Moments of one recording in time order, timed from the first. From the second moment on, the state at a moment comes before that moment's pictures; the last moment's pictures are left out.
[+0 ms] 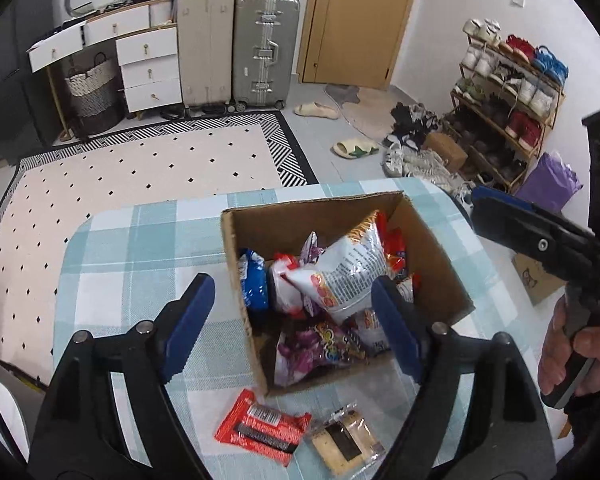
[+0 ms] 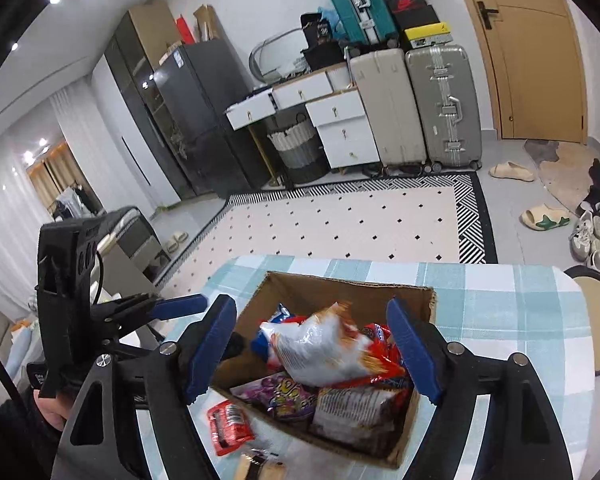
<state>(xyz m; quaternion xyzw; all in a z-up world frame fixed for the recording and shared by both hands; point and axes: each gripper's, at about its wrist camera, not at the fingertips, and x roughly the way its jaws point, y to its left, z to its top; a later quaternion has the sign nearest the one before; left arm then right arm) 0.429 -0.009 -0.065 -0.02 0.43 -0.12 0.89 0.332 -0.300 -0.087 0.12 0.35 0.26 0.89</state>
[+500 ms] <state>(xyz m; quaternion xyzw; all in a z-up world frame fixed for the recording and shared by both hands) 0.272 0.044 -0.045 -0.03 0.35 -0.06 0.93 0.190 -0.318 -0.083 0.13 0.29 0.26 0.91</state>
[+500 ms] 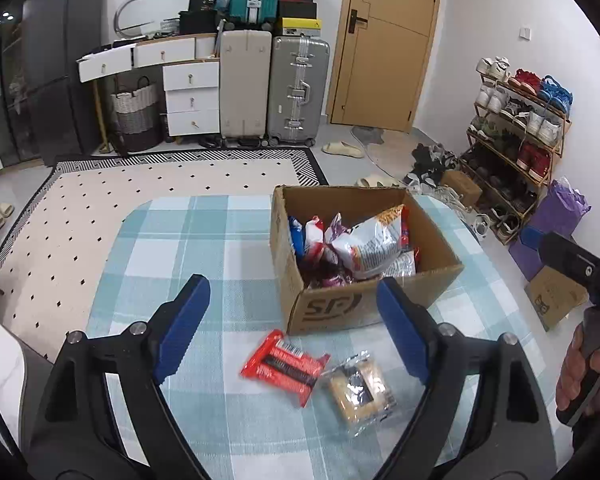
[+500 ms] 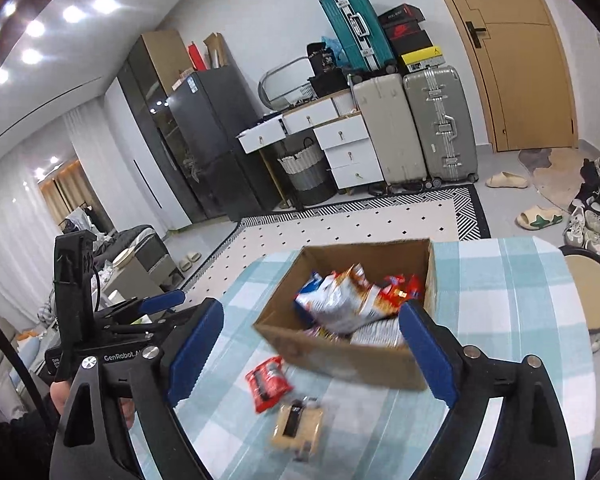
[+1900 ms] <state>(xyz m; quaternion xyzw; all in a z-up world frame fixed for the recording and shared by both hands) 0.189 0.085 -0.171 -0.10 0.35 0.01 0.93 0.134 -0.241 -0.210 0.06 0.34 0.24 0.91</state>
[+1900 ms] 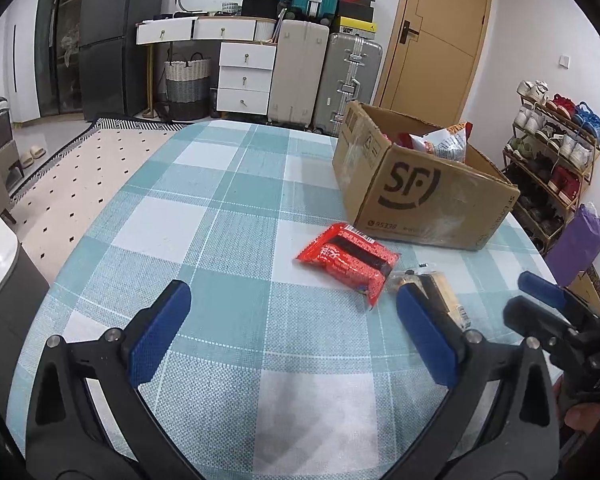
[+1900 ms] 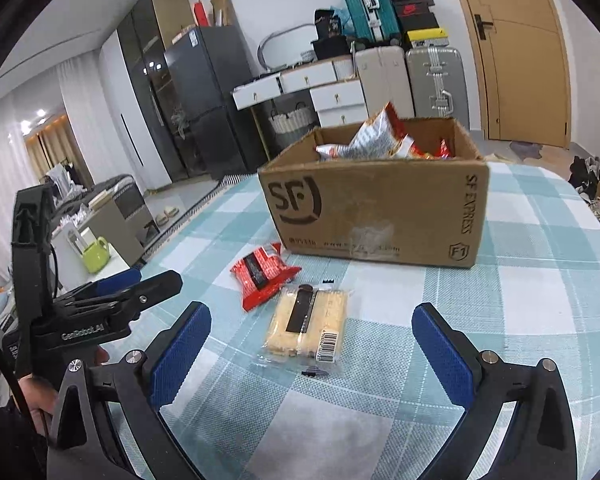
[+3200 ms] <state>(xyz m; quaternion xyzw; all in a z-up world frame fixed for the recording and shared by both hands) 0.201 0.103 -0.197 -0.15 0.38 -0.01 0.91 0.175 -0.191 -0.249 0.00 0.42 0.24 0.87</state>
